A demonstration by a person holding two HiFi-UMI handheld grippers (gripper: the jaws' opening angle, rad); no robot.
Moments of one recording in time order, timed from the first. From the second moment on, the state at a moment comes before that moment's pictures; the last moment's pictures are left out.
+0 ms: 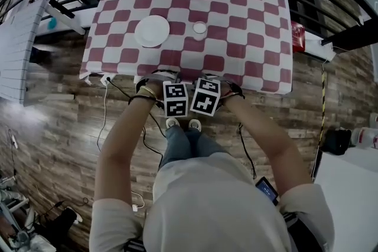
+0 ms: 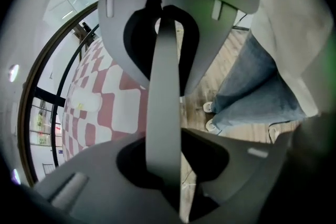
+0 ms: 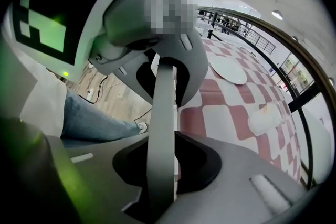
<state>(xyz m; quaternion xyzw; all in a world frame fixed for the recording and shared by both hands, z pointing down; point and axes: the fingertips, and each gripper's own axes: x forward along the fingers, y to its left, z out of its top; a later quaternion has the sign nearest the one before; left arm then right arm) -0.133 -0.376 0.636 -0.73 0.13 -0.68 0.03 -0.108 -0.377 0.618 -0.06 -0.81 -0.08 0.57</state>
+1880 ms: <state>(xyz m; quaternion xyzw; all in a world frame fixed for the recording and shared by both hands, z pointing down) -0.129 -0.324 0.637 -0.73 0.09 -0.68 0.06 -0.101 -0.326 0.618 -0.04 -0.81 -0.06 0.58</state>
